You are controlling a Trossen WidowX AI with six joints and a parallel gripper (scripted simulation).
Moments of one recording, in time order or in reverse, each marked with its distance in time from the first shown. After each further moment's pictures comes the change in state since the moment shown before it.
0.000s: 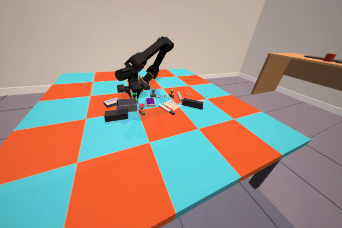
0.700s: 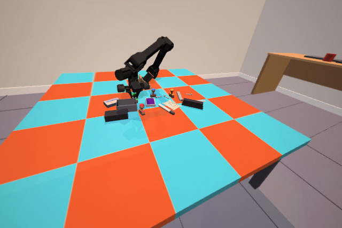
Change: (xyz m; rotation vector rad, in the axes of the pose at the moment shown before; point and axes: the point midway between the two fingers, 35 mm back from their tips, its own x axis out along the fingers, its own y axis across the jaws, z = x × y) arm -0.002 0.000 0.000 0.003 0.000 0.003
